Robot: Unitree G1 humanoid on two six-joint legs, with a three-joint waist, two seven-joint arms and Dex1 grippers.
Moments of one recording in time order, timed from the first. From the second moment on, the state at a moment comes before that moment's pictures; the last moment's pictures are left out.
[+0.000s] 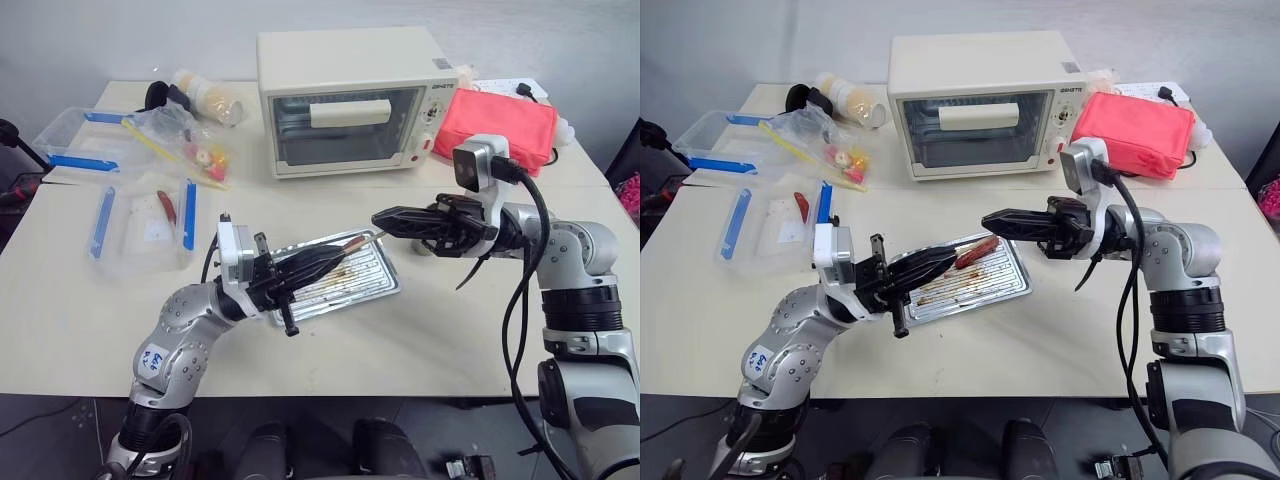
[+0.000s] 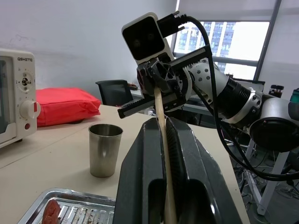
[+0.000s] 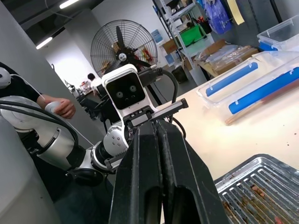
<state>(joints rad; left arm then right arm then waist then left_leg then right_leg) -0.27 0.32 -0.02 -0.38 -0.66 0.31 -0.80 -0.82 -0.59 -0.05 0.15 0.88 0.96 1.36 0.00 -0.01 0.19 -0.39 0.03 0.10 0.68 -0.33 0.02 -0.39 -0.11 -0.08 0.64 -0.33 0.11</state>
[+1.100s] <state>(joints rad) 0.21 0.40 0.44 -0.37 -0.64 0.14 -0.68 -0.32 -0.76 -0.10 0.19 0.45 0.05 1.45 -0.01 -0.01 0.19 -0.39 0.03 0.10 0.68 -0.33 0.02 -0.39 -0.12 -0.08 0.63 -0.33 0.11</state>
